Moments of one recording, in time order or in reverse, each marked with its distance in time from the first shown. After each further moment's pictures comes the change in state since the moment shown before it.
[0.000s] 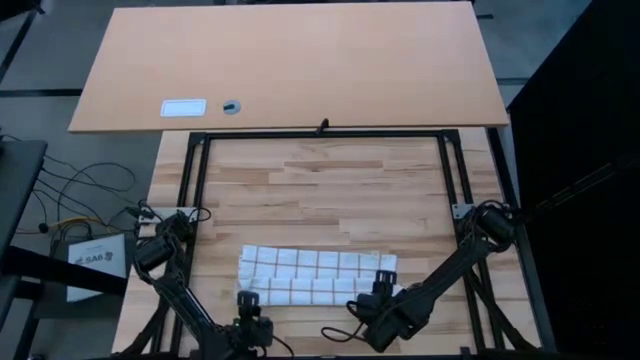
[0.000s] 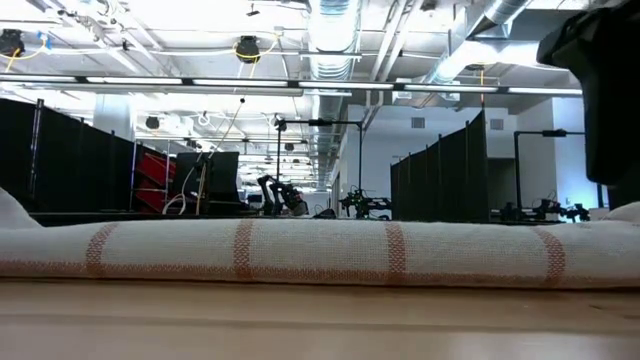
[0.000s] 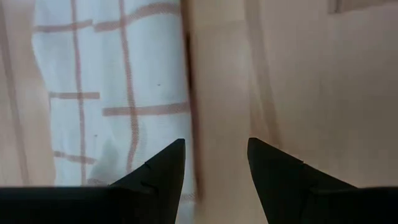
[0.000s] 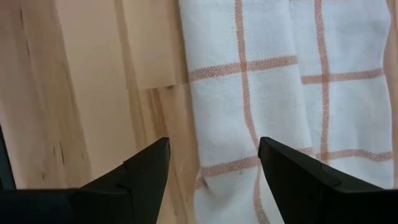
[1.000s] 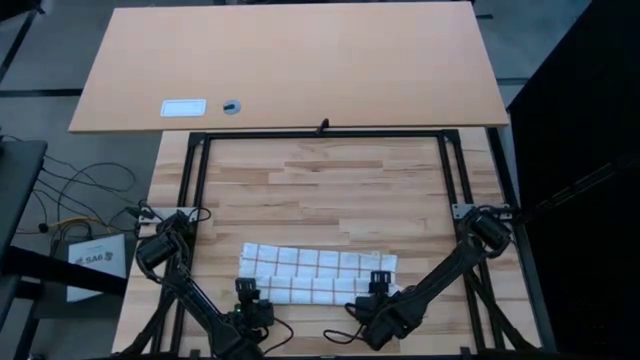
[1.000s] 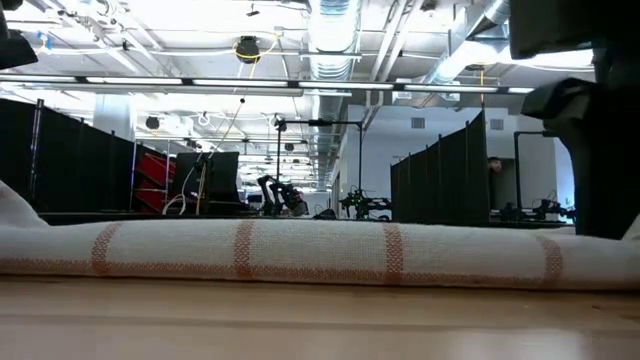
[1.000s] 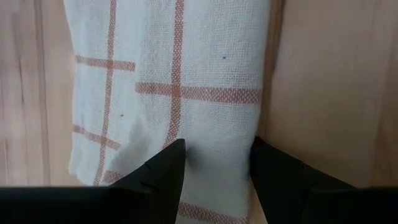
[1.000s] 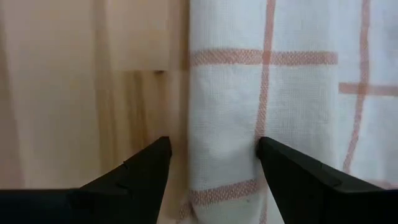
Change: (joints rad) left arm 0.056 0.000 -0.165 0.042 -0.057 -0.111; right arm -0.003 0.063 -0.085 0.106 0.018 -0.131
